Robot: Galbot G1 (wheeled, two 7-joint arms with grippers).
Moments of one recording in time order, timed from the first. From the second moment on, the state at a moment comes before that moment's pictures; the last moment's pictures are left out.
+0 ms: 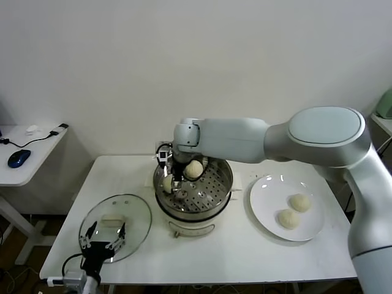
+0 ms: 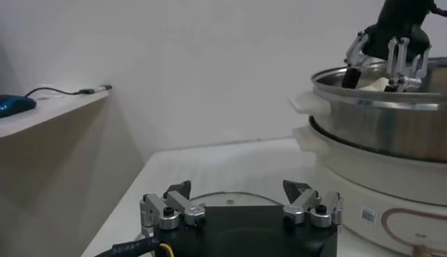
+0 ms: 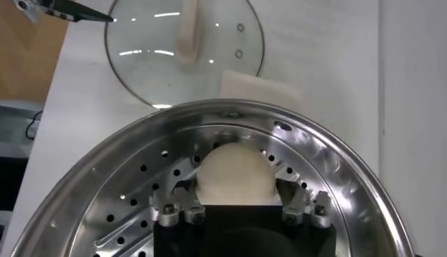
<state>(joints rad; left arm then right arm) 1.71 -1.33 -0.64 -2.06 -0.17 0.14 -0.06 0.61 1.51 -1.60 1.05 0.96 -0.51 -0.74</state>
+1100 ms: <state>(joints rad) 1.73 -1.35 -0.65 -2.10 -0.13 0.15 -0.05 0.82 0.74 -1.82 1.34 0.57 -0.23 -1.01</state>
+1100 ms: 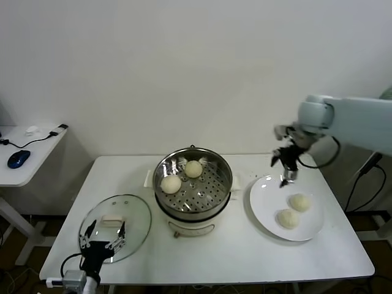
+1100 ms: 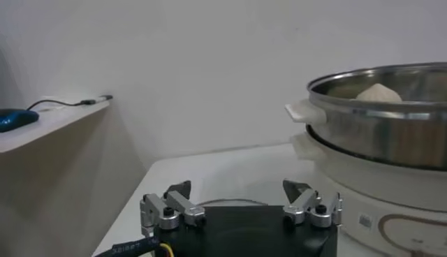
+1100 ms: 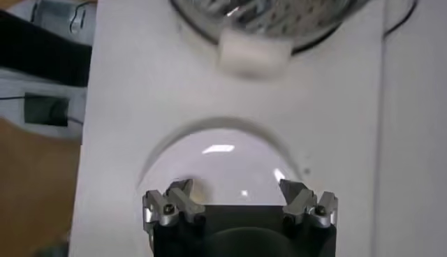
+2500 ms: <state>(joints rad) 1.76 -1.37 -0.65 -2.12 -0.11 0.15 -0.06 0.48 0.69 -1.51 1.24 0.36 -0.22 -0.96</state>
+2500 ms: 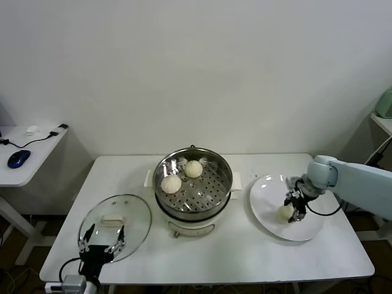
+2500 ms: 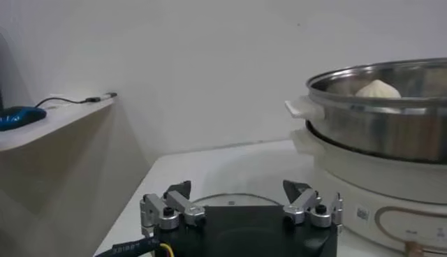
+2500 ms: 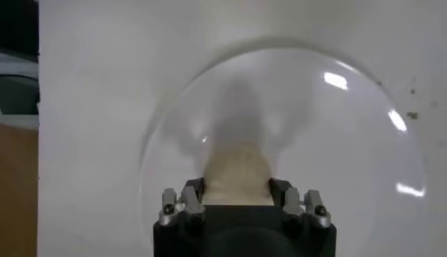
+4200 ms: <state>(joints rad) 1.77 -1.37 -0.63 -2.13 -0.10 0.15 -0.05 0.61 1.36 -1.49 1.27 0.05 0.50 -1.05</state>
